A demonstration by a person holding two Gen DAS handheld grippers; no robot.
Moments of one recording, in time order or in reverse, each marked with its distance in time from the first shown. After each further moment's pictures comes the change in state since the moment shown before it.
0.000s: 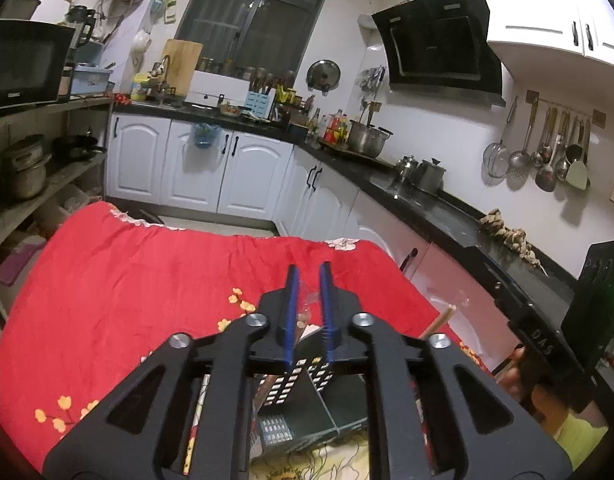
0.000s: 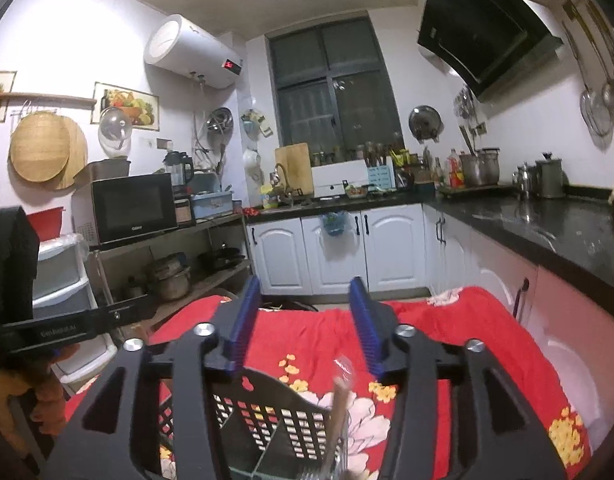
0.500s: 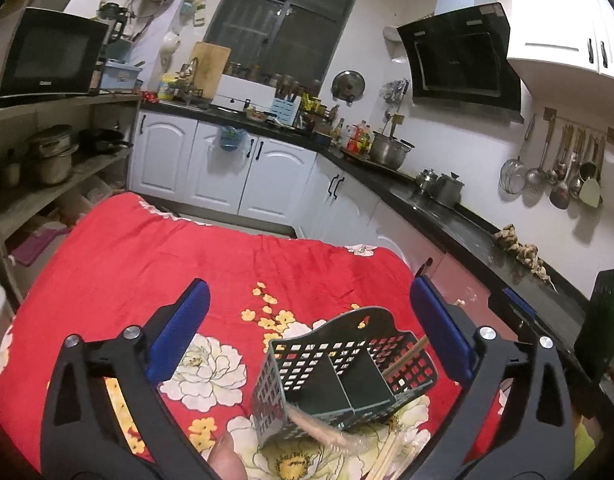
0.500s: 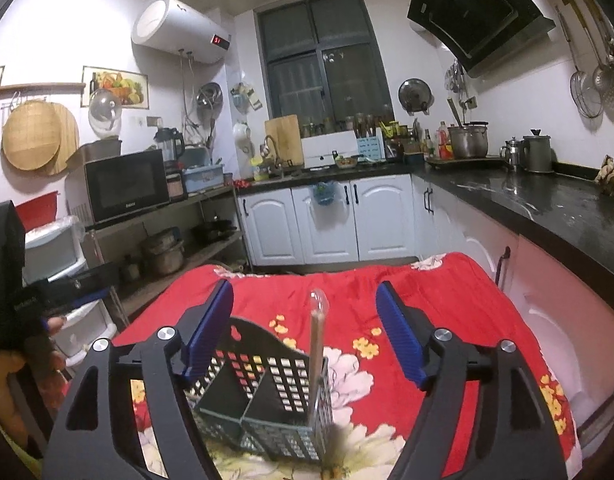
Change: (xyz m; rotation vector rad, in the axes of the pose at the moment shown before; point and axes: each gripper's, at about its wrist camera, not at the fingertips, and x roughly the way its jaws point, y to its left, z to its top) left arm -0.030 0.012 -0.012 -0.057 -0.035 0.068; right arm -0.027 -0.002 -0.014 -0.010 0.108 -0.035
